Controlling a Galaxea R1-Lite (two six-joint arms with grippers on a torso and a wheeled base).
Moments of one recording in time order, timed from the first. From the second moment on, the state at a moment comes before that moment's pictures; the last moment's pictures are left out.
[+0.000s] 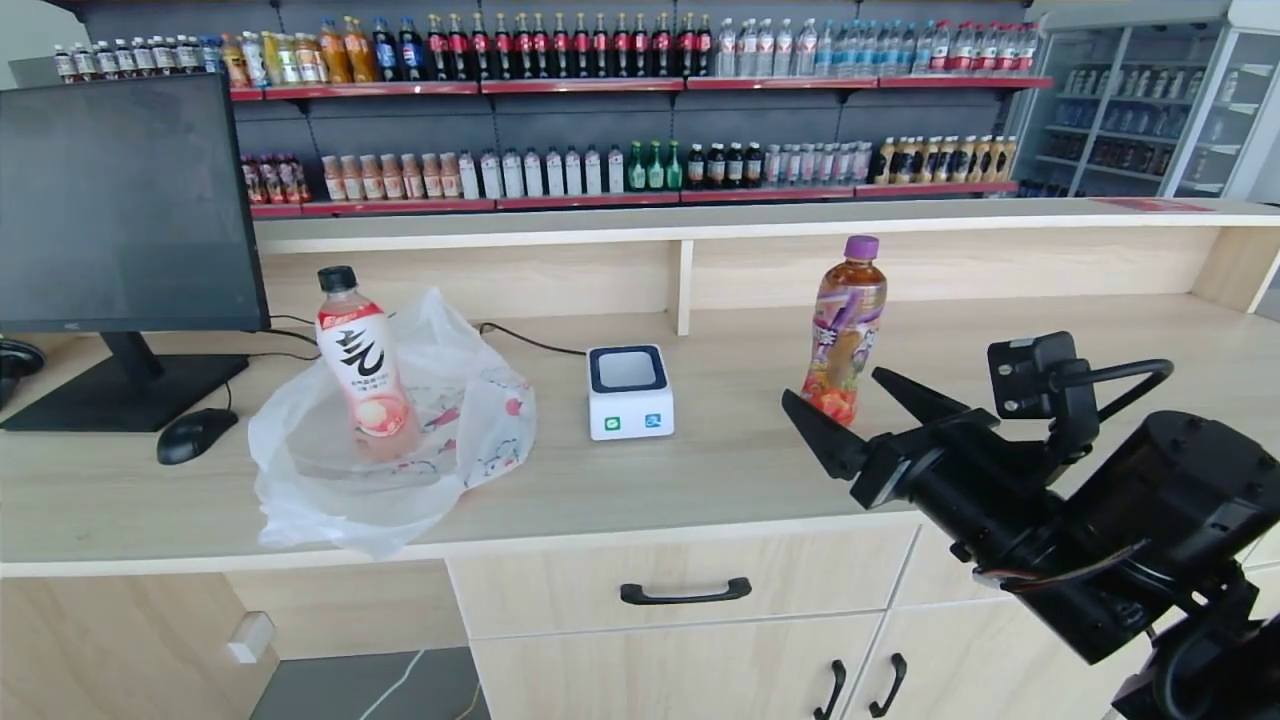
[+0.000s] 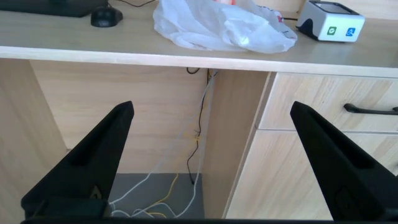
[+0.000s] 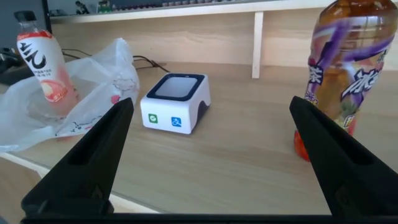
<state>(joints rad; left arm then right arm) 0.00 0.00 0.00 0.00 0.00 -0.01 0.56 1.79 -0.40 -1.57 -0.10 0.06</state>
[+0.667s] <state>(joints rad) 0.00 0.00 0.00 0.00 0.00 -0.01 0.56 1.80 -0.39 -1.57 -0.09 0.06</state>
